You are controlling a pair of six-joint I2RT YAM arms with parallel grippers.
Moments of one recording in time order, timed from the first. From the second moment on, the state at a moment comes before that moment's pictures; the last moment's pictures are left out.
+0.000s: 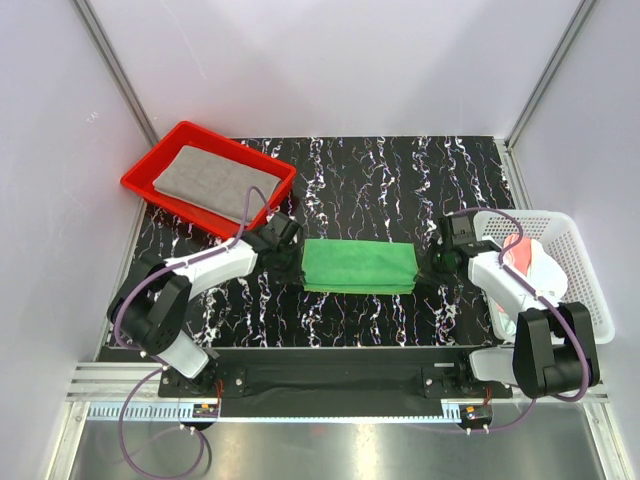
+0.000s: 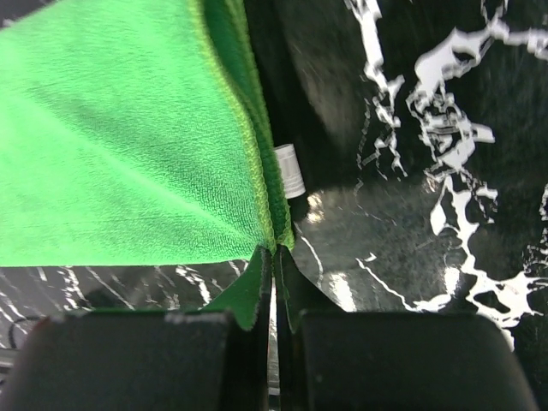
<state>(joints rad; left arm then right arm) -0.61 1.57 0.91 -0.44 0.11 -0.74 0.18 1.29 0.72 -0.52 -0.12 0.61</state>
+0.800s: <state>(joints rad) -0.63 1.52 1.01 -0.54 0.09 -0.73 0.18 1.25 0.79 -0.61 -0.12 0.61</state>
